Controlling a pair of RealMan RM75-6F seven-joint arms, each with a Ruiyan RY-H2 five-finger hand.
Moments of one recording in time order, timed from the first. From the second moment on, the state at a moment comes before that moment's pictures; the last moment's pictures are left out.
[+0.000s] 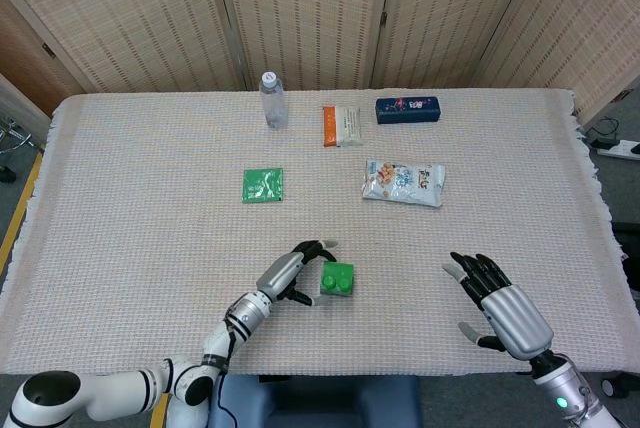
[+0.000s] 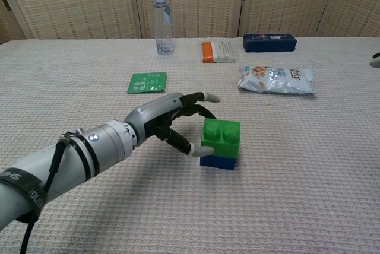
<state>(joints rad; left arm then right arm) -0.77 -1.92 -0.21 -1.23 1.34 0.85 -0.44 0.22 -1.11 -0.10 -1.71 -1.77 1.38 0.07</state>
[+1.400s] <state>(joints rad) -0.72 -2.05 -0.21 -1.05 1.40 1.06 -0.55 0.22 -1.12 -0.10 -1.71 -1.77 1.36 0.05</state>
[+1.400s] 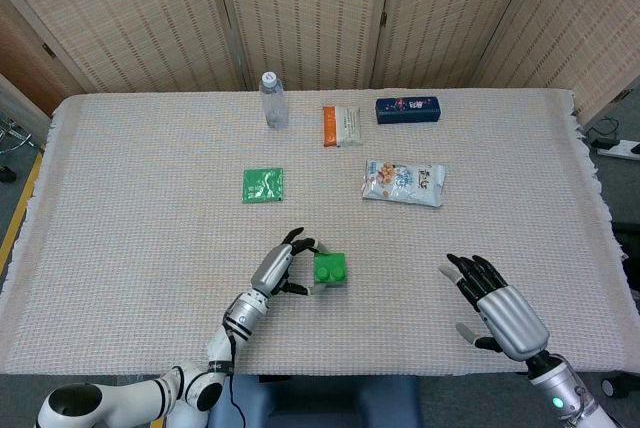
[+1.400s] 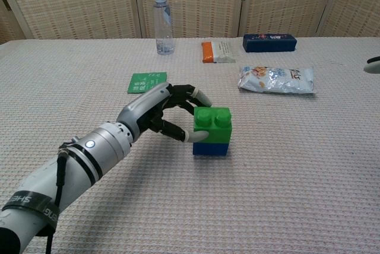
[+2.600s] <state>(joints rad) -0.53 -1.58 -0.22 -1.72 1.41 1.21 -0.59 0.45 -1.26 -0.10 -1.44 -1.82 1.27 1.07</state>
